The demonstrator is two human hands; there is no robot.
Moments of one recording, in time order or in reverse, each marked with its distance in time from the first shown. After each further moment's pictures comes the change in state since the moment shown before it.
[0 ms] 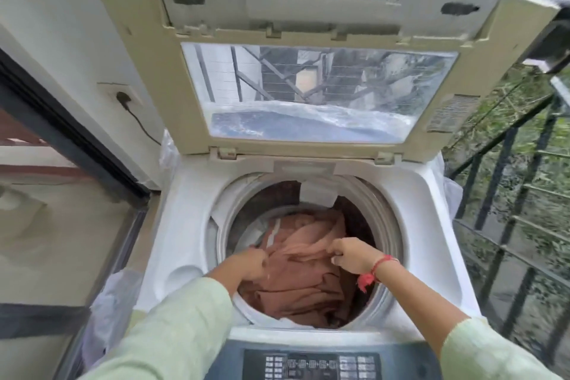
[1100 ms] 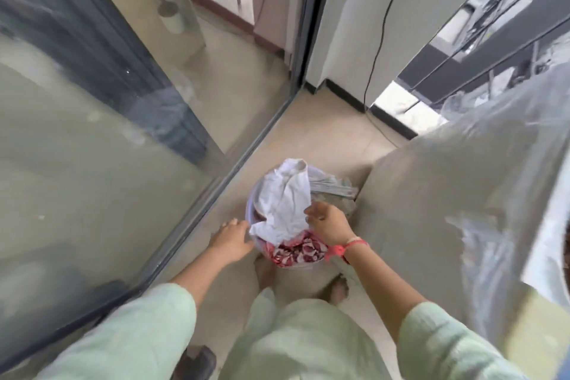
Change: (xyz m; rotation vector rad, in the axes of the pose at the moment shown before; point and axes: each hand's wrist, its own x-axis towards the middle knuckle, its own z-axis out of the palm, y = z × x) left_hand -0.163 -0.467 0.268 -0.623 0.212 -0.459; right_hand 0.170 -0.460 0.299 0.279 -0.178 -0.011
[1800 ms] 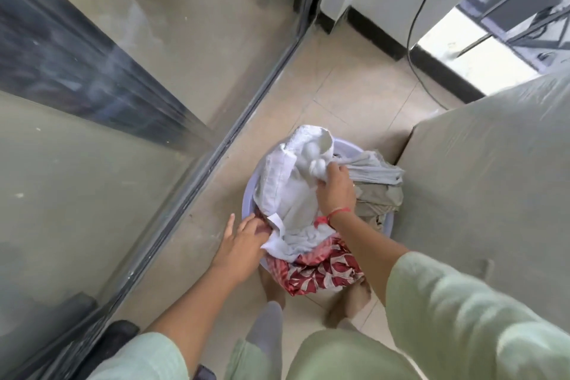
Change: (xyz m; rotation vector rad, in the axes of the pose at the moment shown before) left_hand 0.158 -0.053 0.131 0.275 0.176 0.329; right_hand 0.235 0.105 0.124 -0.299 0.471 0.117
